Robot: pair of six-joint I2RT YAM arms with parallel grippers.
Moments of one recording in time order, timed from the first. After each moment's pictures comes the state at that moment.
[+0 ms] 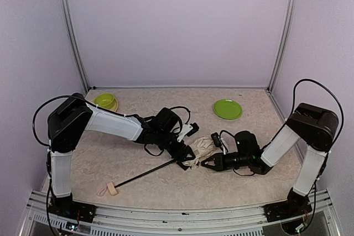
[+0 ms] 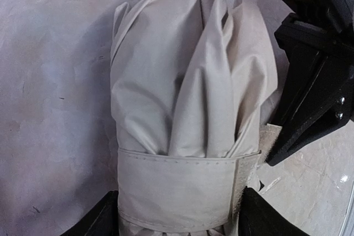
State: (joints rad) left arm -0.90 2.06 1.28 -0.08 0.32 -0.02; right arm 0.71 1.81 0.41 0.87 -0.54 0.61
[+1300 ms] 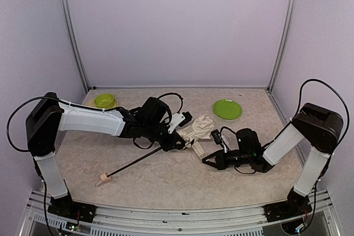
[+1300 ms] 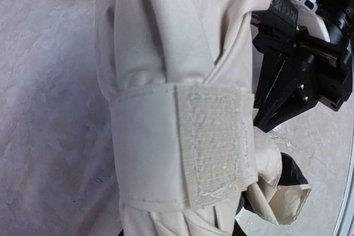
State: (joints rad) left arm -0.88 1.85 1.18 -0.10 0.23 0.09; right arm 0.70 1.76 0.42 0.80 -0.54 0.47
